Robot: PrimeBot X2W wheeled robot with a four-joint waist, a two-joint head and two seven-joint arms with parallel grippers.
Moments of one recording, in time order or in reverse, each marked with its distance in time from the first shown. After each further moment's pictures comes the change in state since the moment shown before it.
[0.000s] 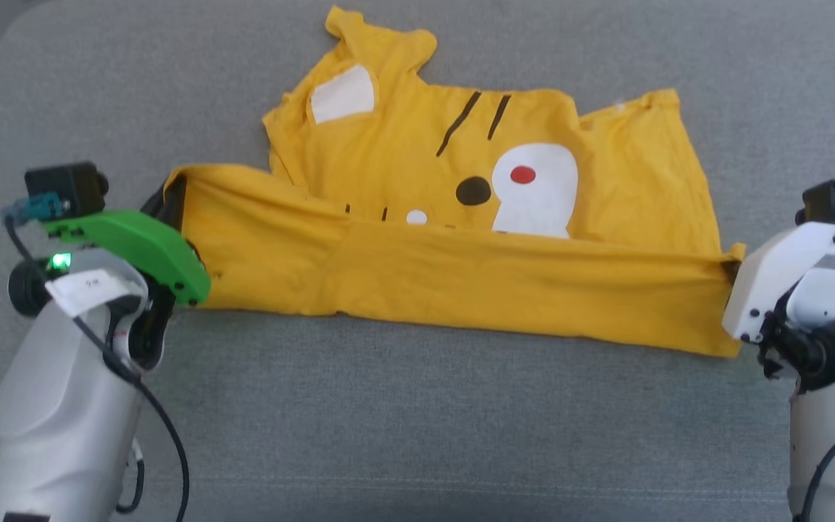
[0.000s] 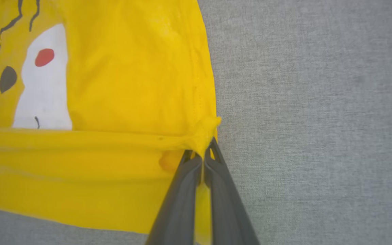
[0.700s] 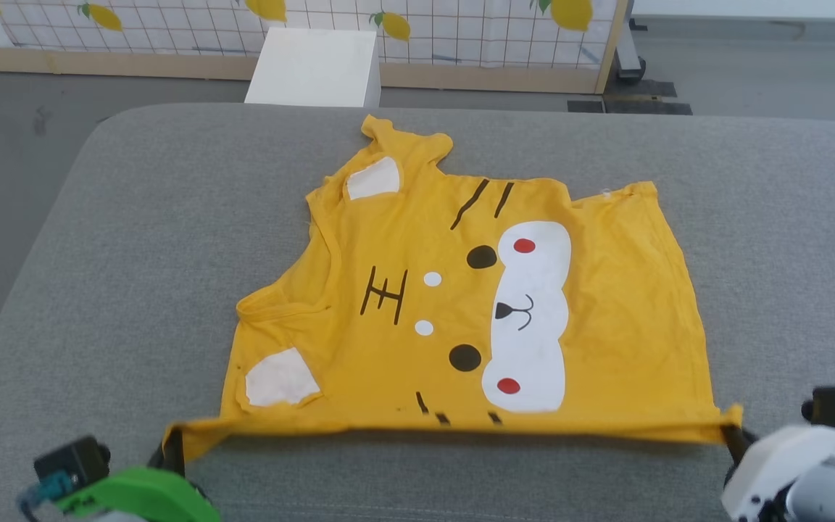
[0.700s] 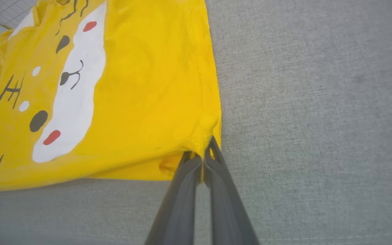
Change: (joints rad) left arm 0.649 -0.089 0.126 -0.260 -0.087 0.181 -0.119; right arm 0.460 0.003 0.029 -0.069 0.197 0.000 -0.318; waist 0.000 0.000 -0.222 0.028
